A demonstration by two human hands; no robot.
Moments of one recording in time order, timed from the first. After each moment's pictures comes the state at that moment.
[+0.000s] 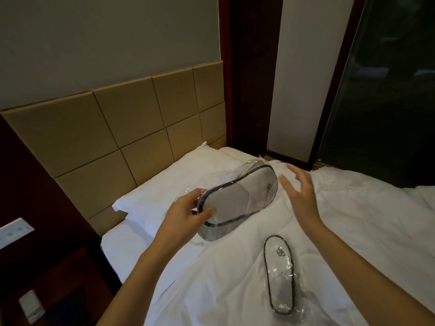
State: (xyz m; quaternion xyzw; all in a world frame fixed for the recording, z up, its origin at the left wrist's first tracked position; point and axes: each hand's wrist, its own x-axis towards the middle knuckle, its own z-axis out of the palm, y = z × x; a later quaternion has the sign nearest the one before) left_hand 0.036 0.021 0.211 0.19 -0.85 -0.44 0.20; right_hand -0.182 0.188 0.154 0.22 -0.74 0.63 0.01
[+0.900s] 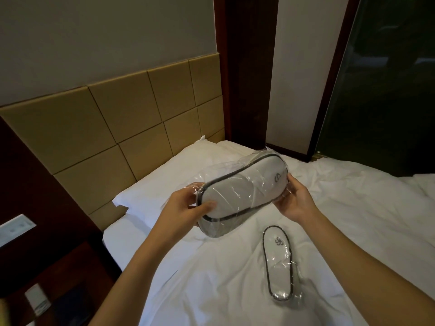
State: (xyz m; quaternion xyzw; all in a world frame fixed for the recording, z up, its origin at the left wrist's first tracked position) left_hand 0.047 0.034 0.218 0.16 -0.79 -0.55 0.20; right_hand -0.193 0.193 0.131 -0.09 -0.39 0.83 -0.38
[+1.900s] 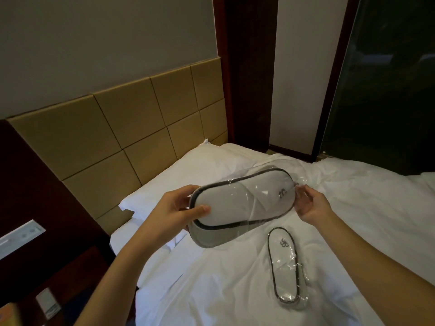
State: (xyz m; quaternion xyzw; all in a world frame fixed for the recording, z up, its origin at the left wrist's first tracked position) left_hand 0.067 0.025 0.242 0.16 -0.81 -0.55 0.14; right_hand -0.212 0.219 0.116 -0.17 -0.34 0.86 -0.33
